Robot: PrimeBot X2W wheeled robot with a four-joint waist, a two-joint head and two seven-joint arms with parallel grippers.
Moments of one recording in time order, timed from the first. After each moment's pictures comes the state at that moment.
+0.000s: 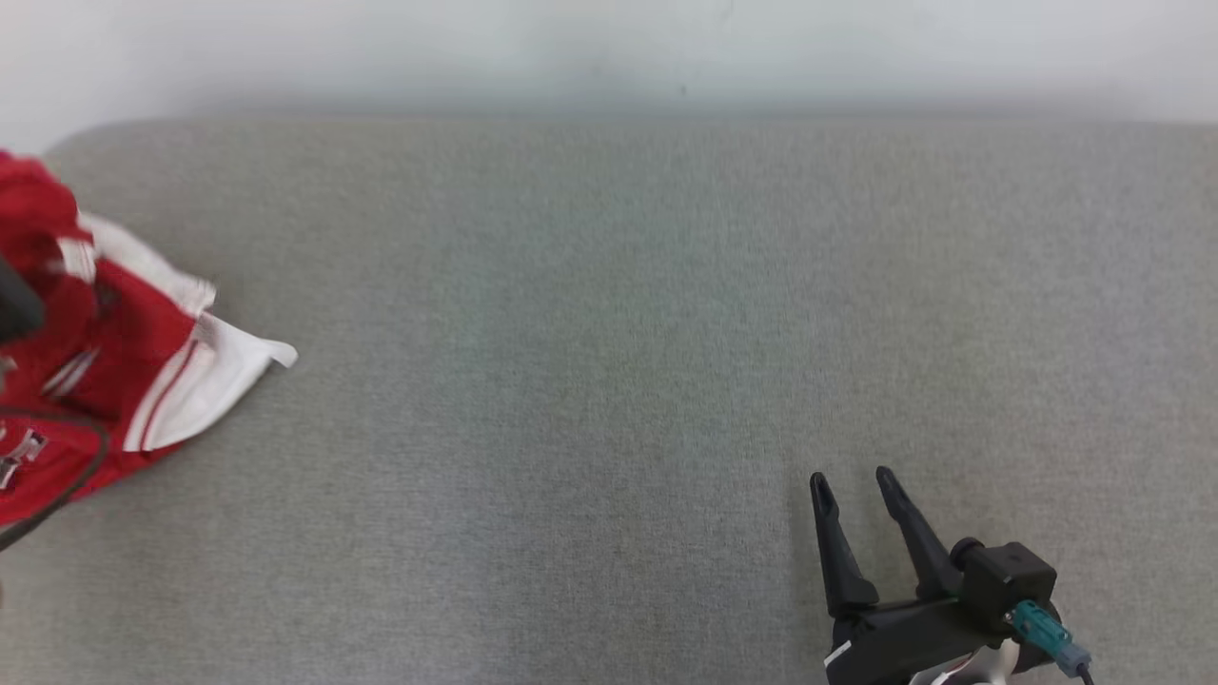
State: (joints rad) left arm -0.91 0.43 0.08 0.78 -0.43 0.01 0.35; right arm -0.08 -0.05 0.07 0.23 0.22 0.13 -0.20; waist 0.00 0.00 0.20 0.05
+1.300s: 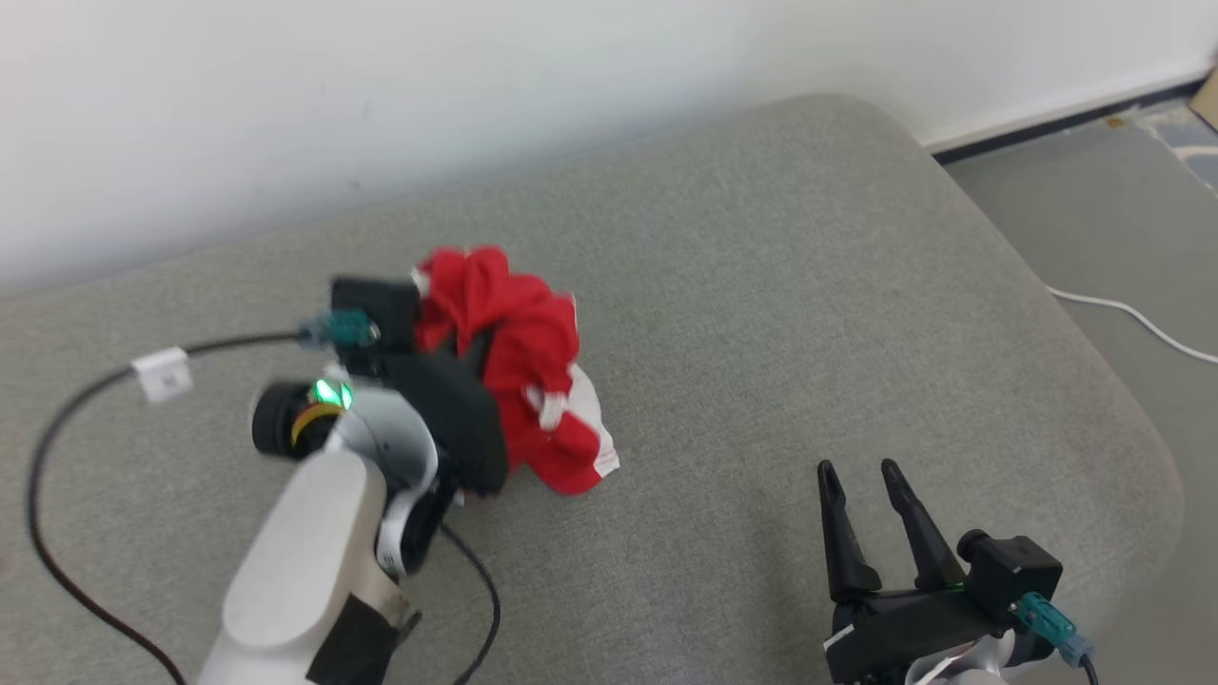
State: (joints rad) left arm -0.66 0.09 -0.30 0.49 -0.45 -0.09 0.27; right arm -0.14 -0.05 0.07 0.33 0.29 0.13 -0.26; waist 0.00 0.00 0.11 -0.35
